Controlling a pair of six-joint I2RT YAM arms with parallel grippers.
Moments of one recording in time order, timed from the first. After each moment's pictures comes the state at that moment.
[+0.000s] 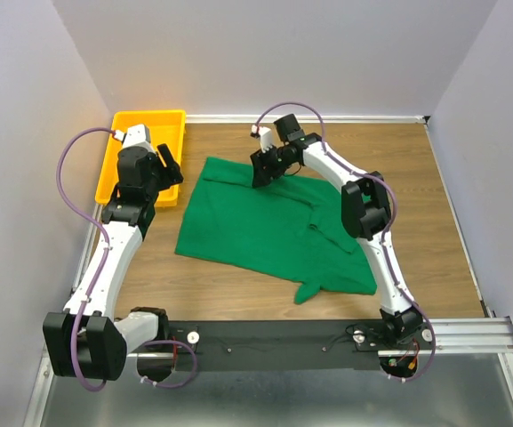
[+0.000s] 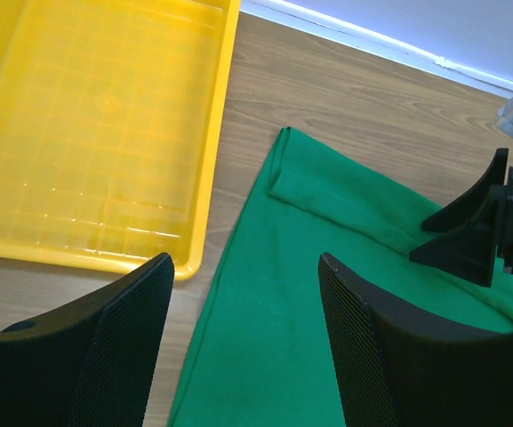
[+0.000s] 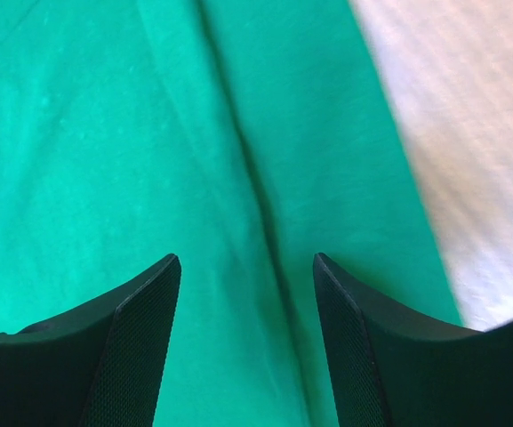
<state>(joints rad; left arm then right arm) -0.08 1.12 0.95 -0.20 -0.09 -0.33 0.48 2.50 2.20 -0.64 -0.57 -0.17</state>
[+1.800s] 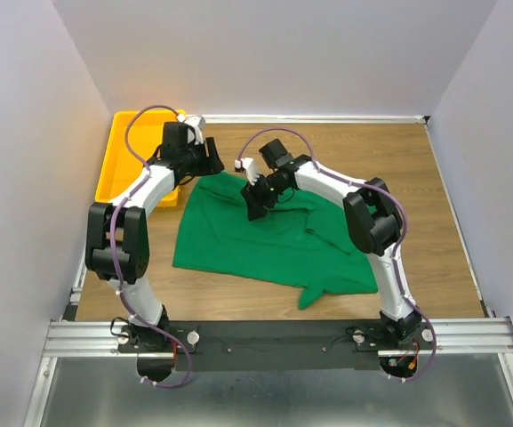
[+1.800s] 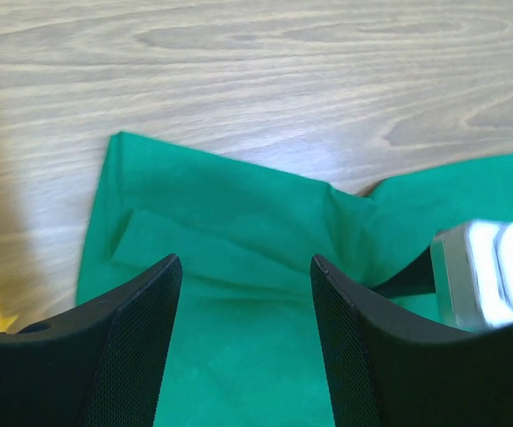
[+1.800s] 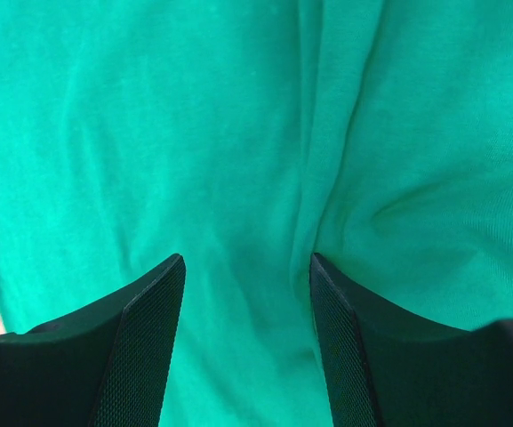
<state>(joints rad) -0.15 1.74 1.26 -0.17 0.30 -0.27 0.63 2.26 1.77 -0.58 -0.57 -0.32</state>
